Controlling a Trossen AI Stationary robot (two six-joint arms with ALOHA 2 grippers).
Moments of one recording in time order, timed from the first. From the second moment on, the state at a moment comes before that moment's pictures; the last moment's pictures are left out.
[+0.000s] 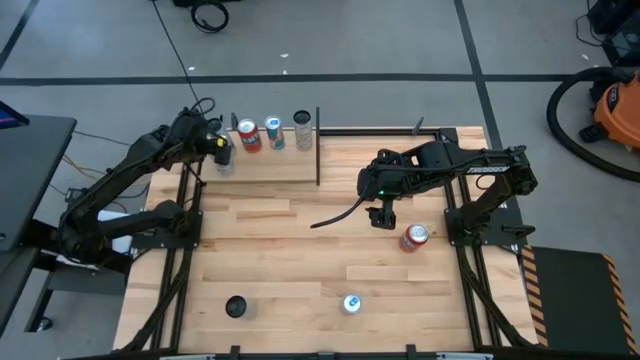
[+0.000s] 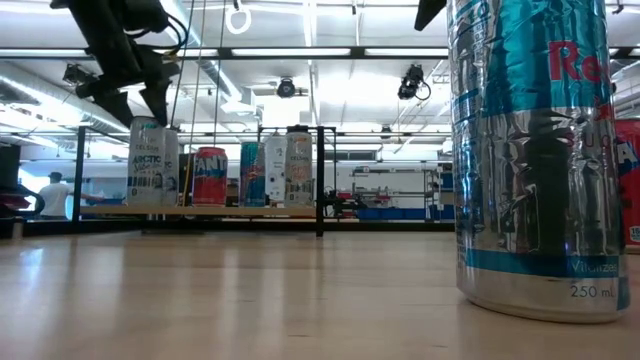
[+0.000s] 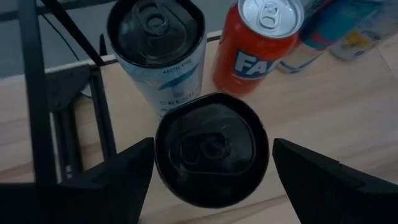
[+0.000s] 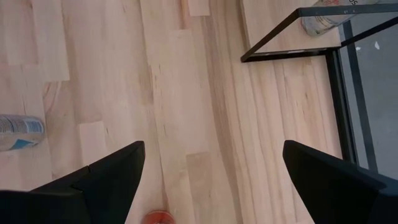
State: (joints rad) left arm 0.87 0.90 0.89 -0.91 -0.20 -0.37; right arm 0.14 1.60 1.86 -1.44 0.27 0.21
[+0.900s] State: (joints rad) left arm 0.87 0.90 0.89 -0.96 -0.21 -0.29; right arm 0.14 1.60 1.86 -1.44 0.27 0.21
